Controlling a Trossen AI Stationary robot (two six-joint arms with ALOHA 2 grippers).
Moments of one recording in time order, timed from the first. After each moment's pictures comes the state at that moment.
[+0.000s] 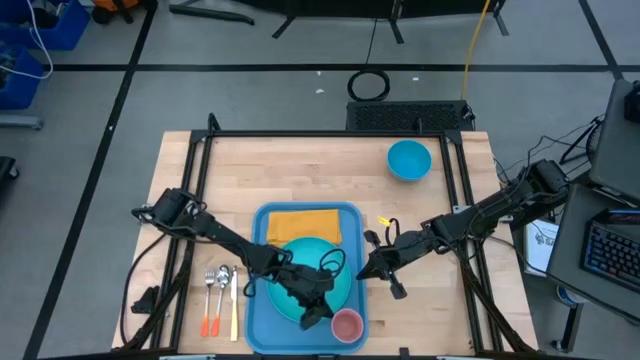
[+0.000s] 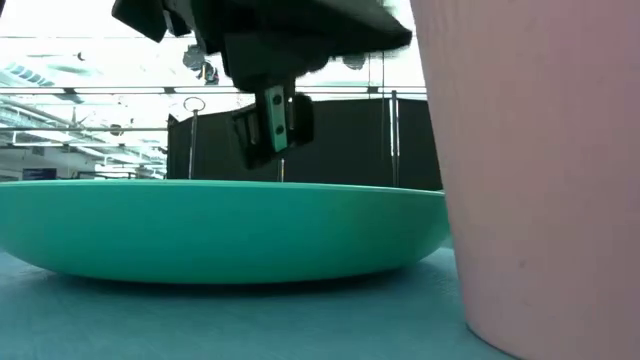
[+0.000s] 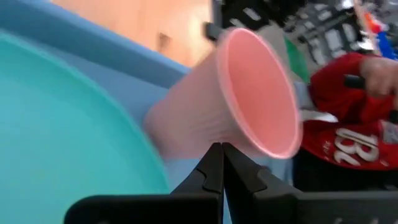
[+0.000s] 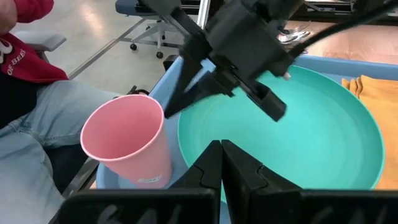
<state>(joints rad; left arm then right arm) -0.42 1.96 1.16 0.27 0.24 -0.81 0.41 1.33 0.70 0.18 -0.04 0.13</state>
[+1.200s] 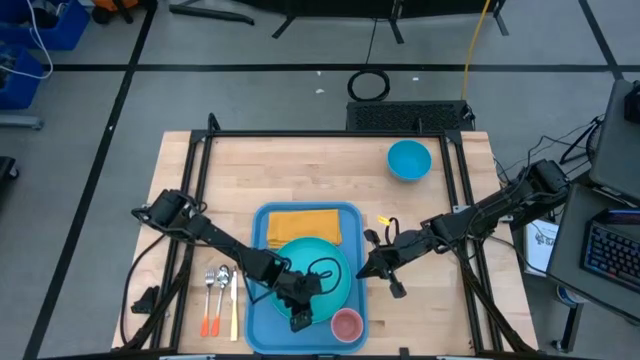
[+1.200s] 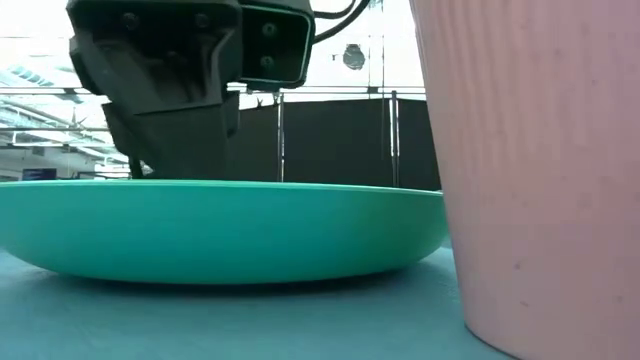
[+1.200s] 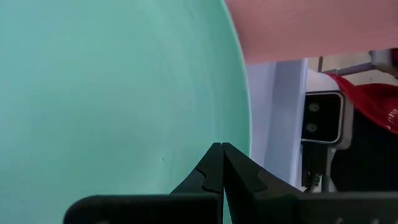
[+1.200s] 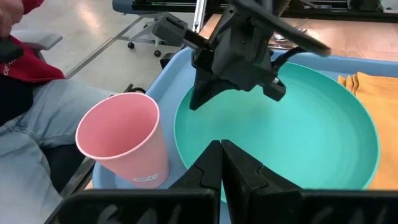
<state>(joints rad) -0.47 1.95 1.16 -0.06 0.23 -0.87 0.41 1.33 0.70 0.18 -0.04 0.13</state>
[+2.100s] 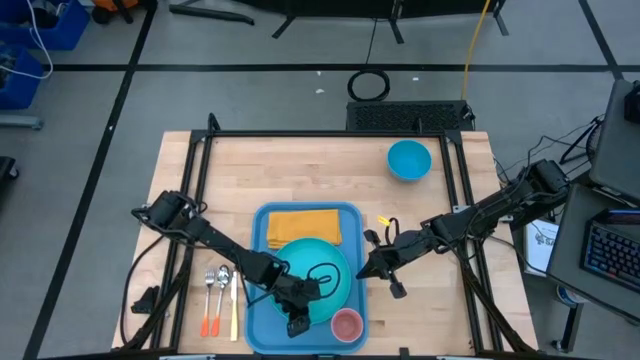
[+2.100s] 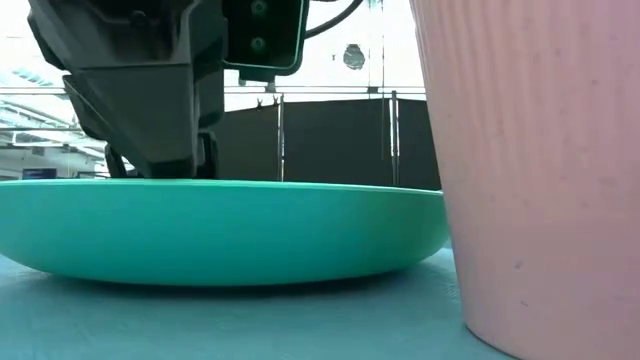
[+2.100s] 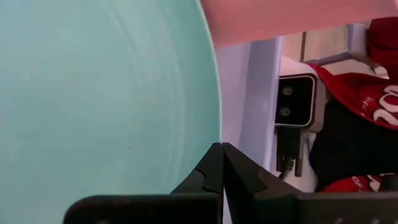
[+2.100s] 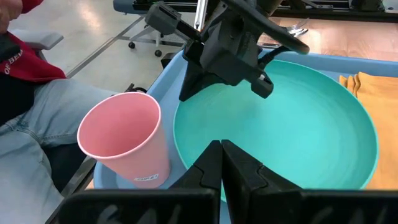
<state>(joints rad) -0.49 1.95 1.16 -0.02 0.29 -0.89 0.41 1.33 0.70 0.18 -0.04 0.13</state>
